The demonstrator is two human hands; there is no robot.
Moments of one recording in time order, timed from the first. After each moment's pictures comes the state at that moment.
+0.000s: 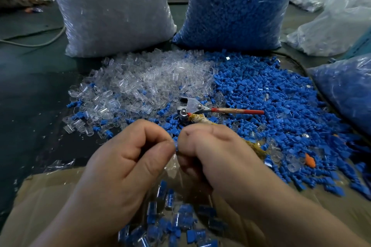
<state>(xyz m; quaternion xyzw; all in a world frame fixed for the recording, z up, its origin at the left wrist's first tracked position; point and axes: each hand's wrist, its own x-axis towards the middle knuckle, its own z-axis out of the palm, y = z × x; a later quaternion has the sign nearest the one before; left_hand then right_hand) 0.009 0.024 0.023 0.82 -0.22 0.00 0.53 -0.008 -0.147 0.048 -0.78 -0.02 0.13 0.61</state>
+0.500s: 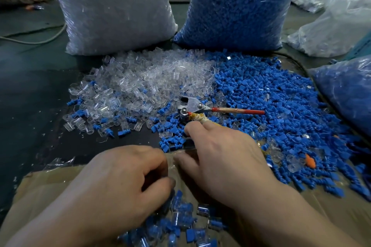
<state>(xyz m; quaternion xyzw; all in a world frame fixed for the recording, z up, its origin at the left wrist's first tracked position) 0.015 0.035 0.024 0.94 -0.27 -0.07 0.22 0.002 -0.156 0.025 -0.99 -0.09 -0.04 0.13</state>
